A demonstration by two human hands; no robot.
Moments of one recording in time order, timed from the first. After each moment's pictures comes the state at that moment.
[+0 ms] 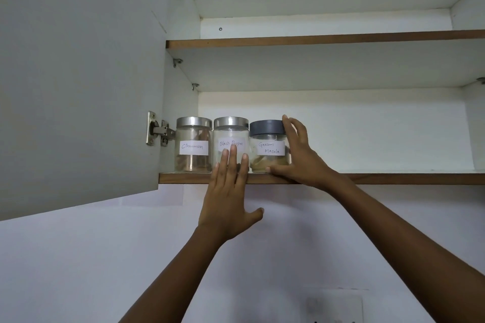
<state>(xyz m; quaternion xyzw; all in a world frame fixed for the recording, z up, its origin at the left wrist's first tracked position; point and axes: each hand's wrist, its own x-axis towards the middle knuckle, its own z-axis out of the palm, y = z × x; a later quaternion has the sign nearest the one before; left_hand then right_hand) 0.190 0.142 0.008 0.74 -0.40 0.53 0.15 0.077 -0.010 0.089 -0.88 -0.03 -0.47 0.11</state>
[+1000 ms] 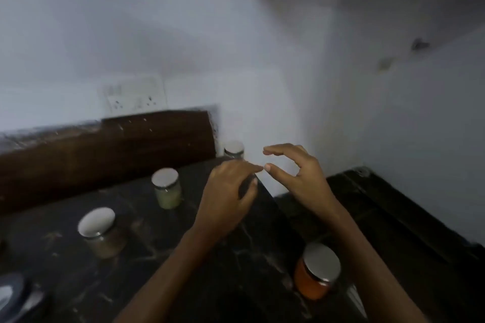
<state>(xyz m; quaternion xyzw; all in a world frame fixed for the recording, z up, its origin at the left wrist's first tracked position) -0.280 -0.014 -0.292 0.63 -0.63 0.06 0.45 -0.418 -0.108 -0.257 -0.84 0.26 -0.36 0.31</state>
